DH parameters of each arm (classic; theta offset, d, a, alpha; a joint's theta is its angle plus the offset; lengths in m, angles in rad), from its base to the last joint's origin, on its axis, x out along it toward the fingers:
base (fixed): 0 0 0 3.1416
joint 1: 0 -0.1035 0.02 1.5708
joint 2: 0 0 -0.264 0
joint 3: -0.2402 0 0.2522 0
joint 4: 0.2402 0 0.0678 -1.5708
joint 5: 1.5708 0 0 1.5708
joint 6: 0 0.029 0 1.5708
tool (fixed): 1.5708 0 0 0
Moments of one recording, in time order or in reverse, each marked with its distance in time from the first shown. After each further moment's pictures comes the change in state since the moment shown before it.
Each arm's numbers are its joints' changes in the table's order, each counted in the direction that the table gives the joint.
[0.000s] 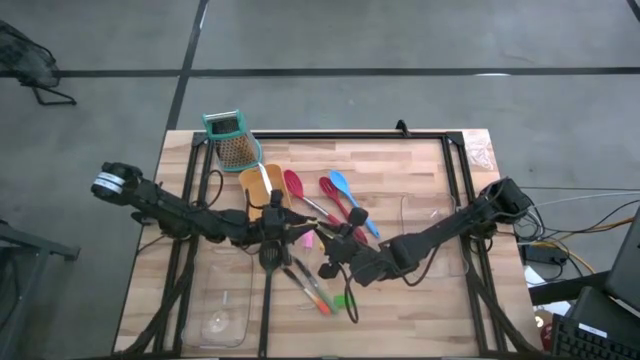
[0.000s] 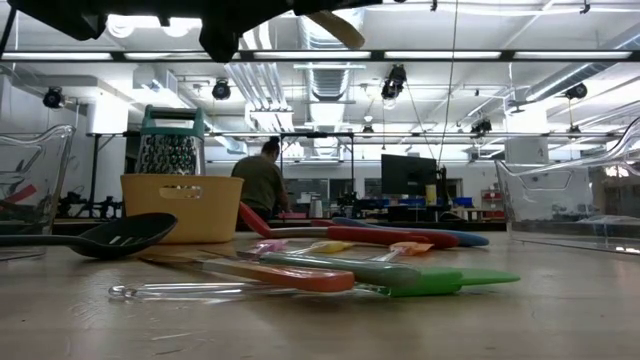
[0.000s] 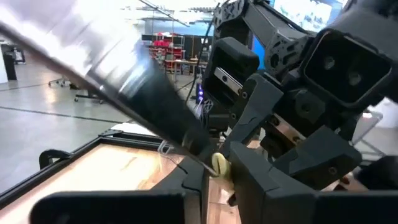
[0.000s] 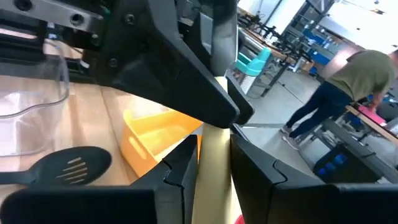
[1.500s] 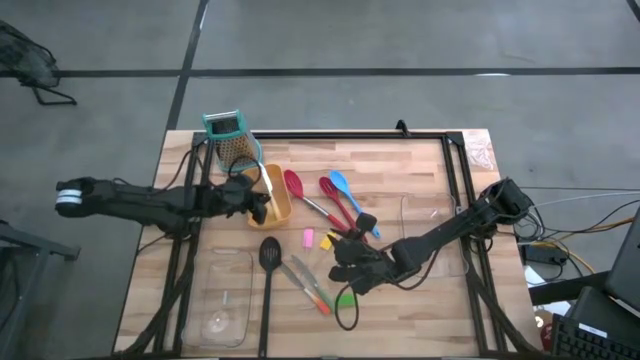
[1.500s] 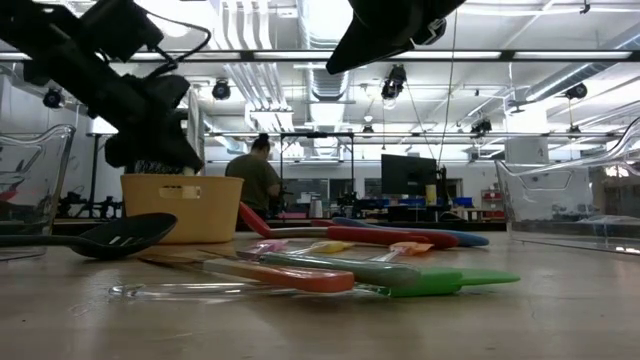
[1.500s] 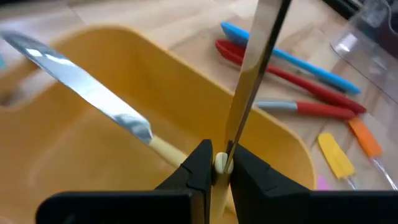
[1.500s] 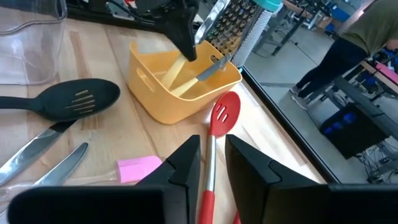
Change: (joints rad) left arm -0.391 -0.482 0.255 0.985 0.137 -0.621; right arm -0.015 0.000 0.042 0.334 -0.018 0.345
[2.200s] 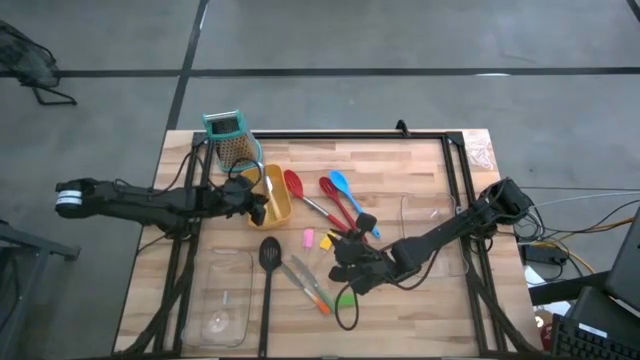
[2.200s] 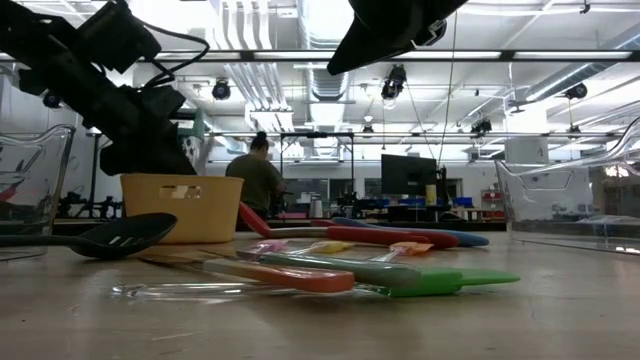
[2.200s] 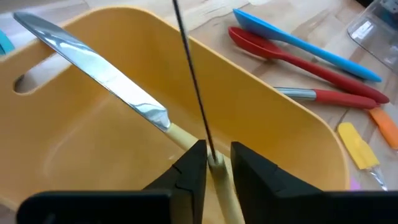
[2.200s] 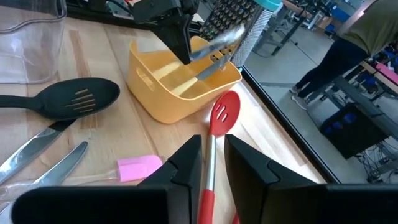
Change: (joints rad) left arm -0.017 0.004 0.039 -0.013 -0.011 0.025; right arm 0.000 0.000 0.003 0.000 0.000 0.001
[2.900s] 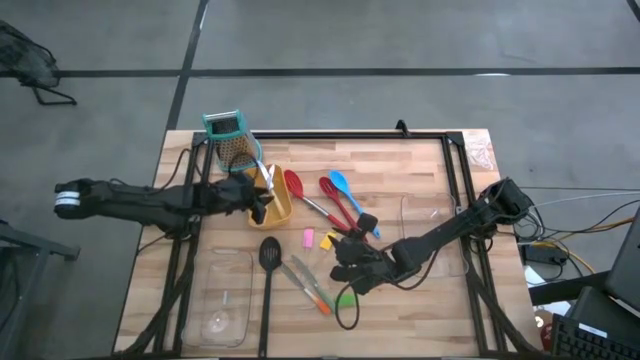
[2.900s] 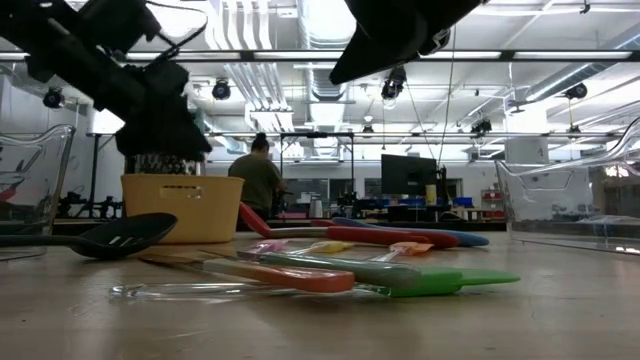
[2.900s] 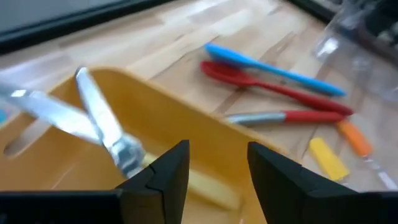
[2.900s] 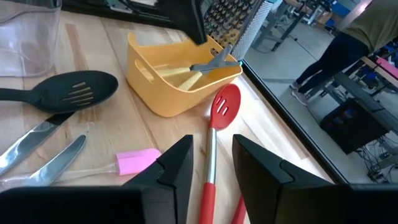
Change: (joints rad) left arm 0.003 -0.034 -0.060 -0.024 0.016 0.118; right arm 0.000 0.002 0.024 0.000 0.000 0.033
